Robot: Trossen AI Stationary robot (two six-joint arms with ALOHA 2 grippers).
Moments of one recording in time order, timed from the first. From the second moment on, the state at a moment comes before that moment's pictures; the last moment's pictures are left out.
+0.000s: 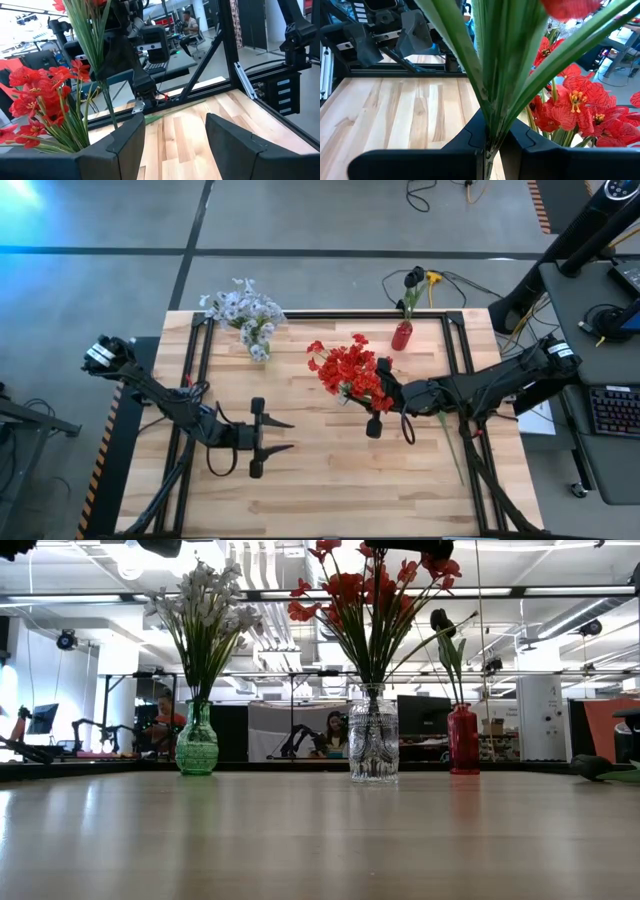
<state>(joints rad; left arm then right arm) -0.59 1.25 0.51 0.75 -0.59 0.28 0.27 1.28 0.91 0.11 0.47 0.00</state>
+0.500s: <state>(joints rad) -0.59 1.25 0.51 0.74 -0.72 0.28 0.31 1.28 0.91 0.11 0.52 0.11</state>
